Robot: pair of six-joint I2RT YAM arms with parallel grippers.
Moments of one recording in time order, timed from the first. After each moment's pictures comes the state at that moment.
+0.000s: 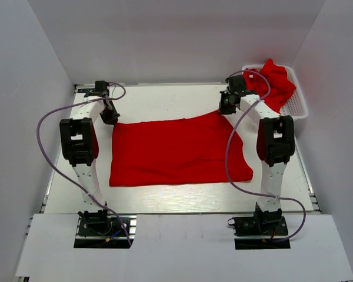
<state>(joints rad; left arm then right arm) 0.03 2.17 1.73 -0.72 -0.05 -0.39 0.21 2.16 1.73 -0.52 -0.14 0.27</state>
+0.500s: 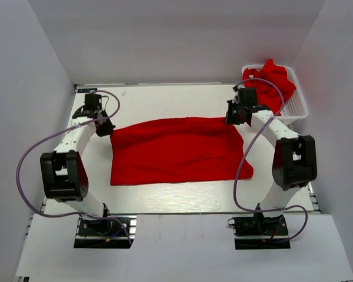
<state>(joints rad) 0.03 1.62 1.24 -0.60 -0.04 -0.43 0.21 1.76 1.31 -0.39 -0.13 0.25</state>
